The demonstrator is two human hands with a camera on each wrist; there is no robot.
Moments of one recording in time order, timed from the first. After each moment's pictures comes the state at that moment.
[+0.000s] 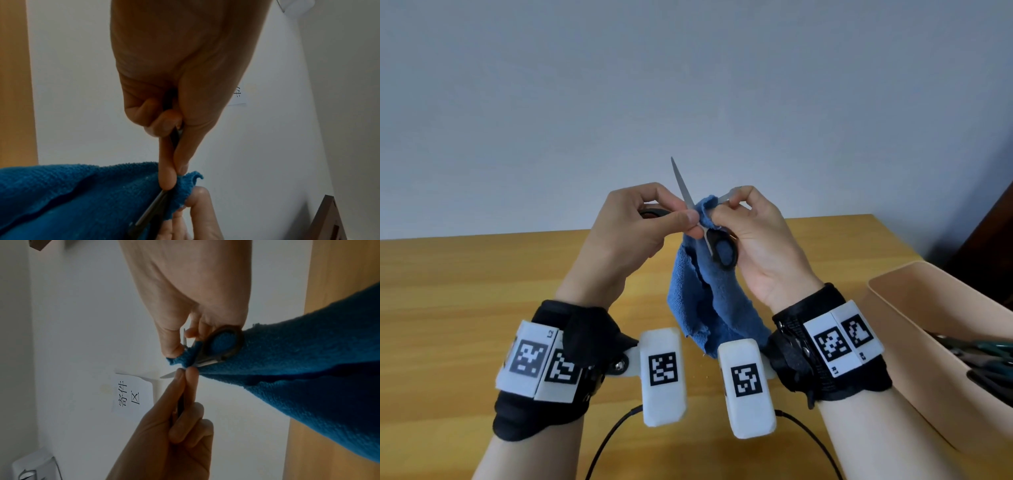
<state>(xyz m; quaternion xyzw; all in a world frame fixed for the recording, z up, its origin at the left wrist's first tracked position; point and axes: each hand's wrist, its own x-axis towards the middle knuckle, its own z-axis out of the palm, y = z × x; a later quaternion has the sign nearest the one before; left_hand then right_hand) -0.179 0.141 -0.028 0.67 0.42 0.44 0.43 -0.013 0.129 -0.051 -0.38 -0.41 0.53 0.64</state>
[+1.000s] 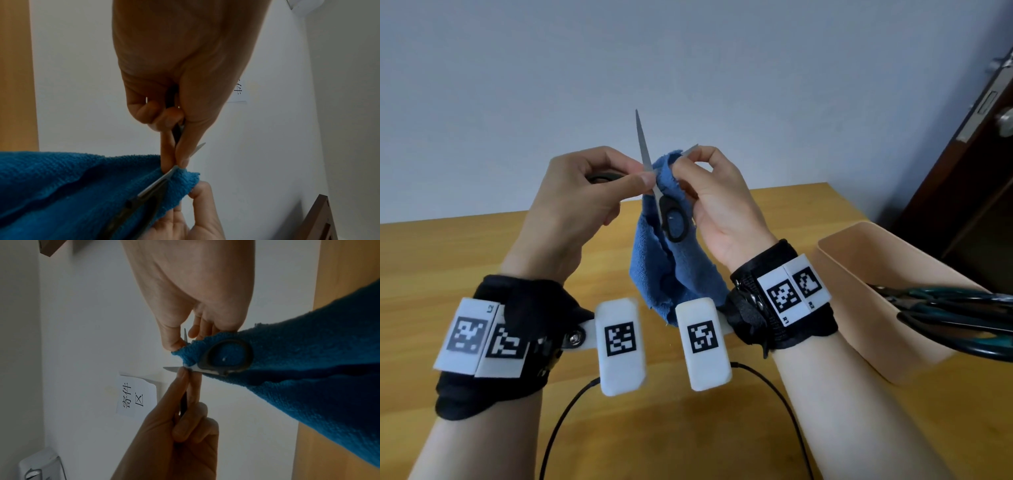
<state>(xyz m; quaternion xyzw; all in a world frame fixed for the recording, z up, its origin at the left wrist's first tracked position) -0.171 0.146 -0.033 0.67 0.40 0.48 0.40 -0.012 0.121 -0.038 -0.37 -0.37 0.53 0.66</state>
